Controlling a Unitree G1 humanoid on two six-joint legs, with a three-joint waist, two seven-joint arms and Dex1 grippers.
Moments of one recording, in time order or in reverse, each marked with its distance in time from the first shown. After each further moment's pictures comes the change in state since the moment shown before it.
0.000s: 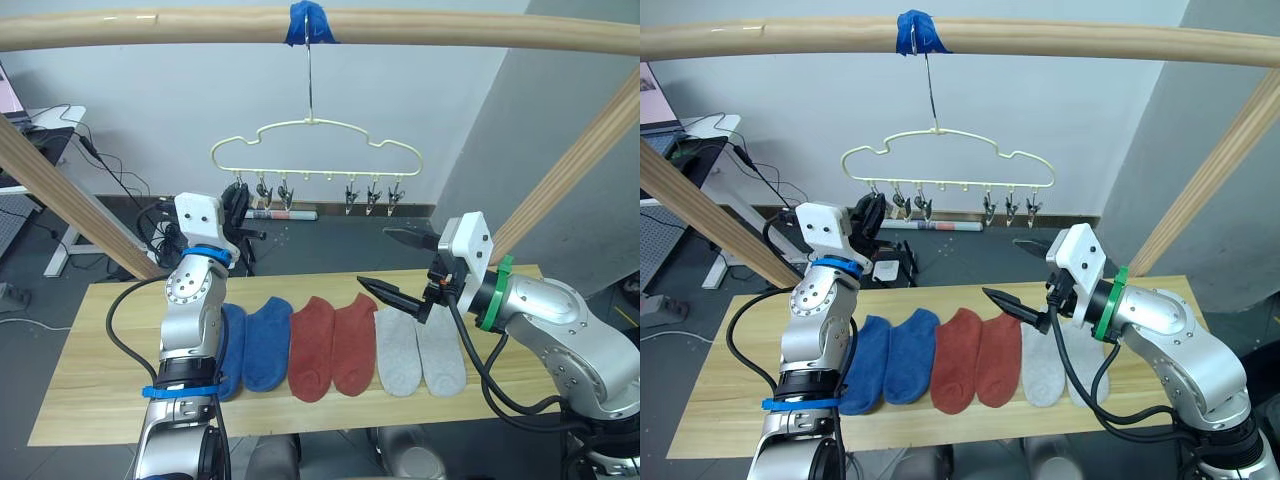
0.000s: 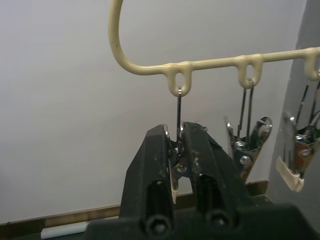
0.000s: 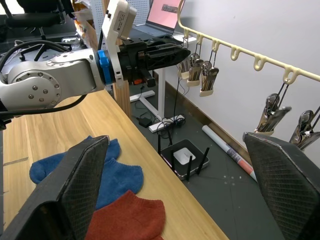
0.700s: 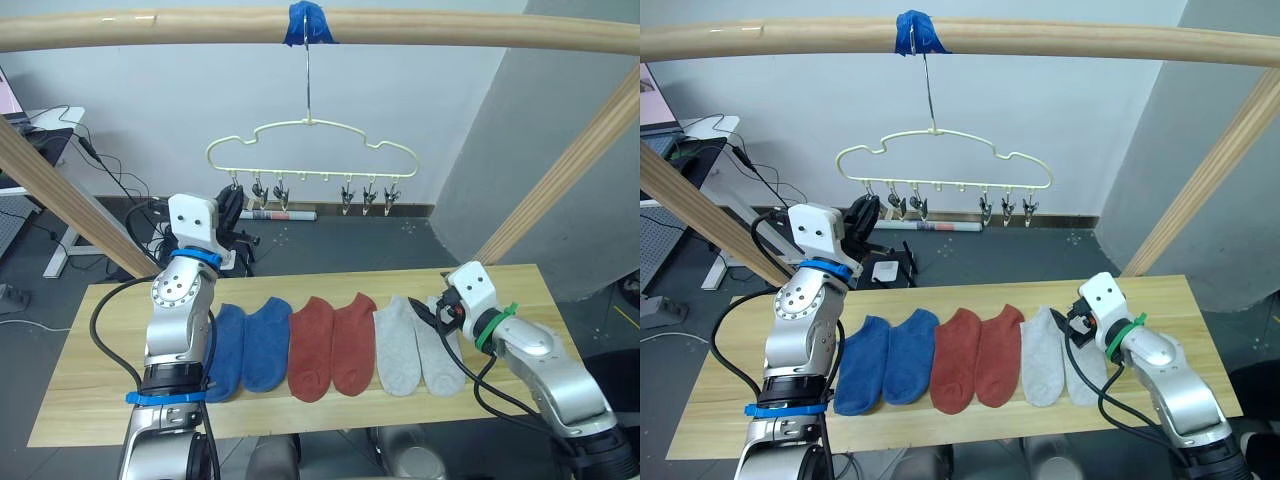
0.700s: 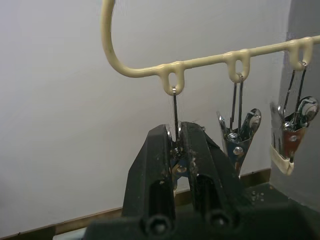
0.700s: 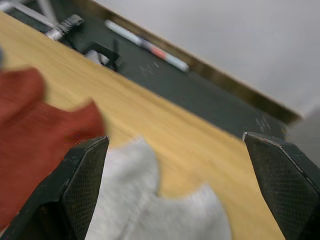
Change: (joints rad) left arm 0.044 0.071 -0.002 -0.064 0.008 0.036 -0.064; right arm 0.235 0.073 0.039 0.462 -0.399 -0.185 -0.216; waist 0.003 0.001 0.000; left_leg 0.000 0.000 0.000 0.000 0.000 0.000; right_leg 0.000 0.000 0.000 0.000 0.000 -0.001
